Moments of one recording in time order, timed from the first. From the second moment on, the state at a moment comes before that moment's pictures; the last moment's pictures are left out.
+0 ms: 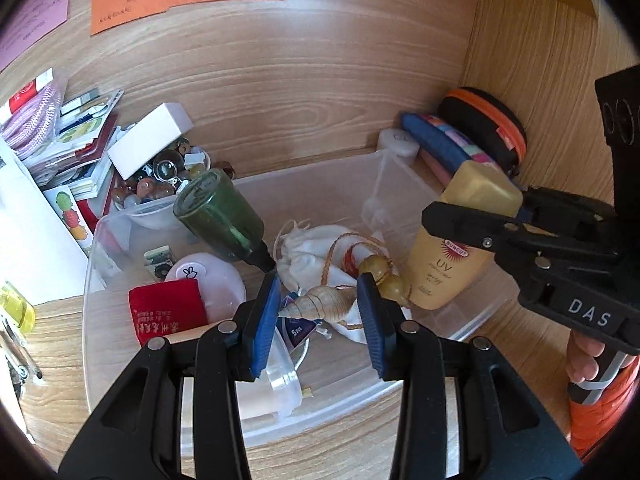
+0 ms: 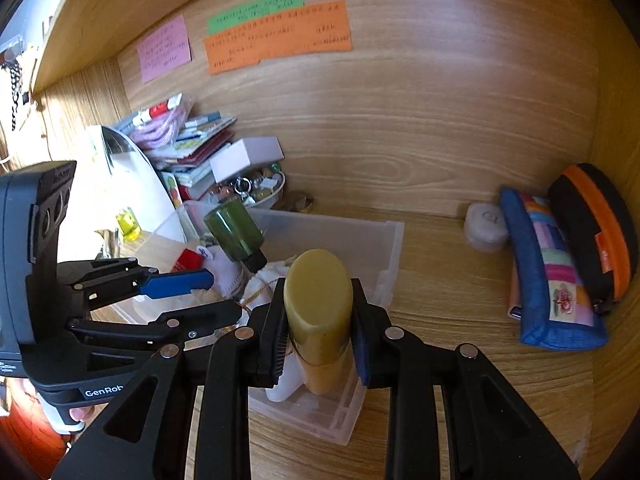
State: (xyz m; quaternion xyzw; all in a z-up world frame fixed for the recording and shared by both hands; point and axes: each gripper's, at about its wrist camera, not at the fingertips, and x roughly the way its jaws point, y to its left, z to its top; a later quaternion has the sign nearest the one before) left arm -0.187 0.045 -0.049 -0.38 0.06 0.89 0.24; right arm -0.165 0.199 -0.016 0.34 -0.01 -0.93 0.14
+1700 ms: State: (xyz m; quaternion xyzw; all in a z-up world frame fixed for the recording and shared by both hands) left arm -0.108 -0.004 0.000 -0.28 0.06 0.95 0.13; right arm -0.098 0.187 0.029 0.27 -0.01 -0.96 0.09
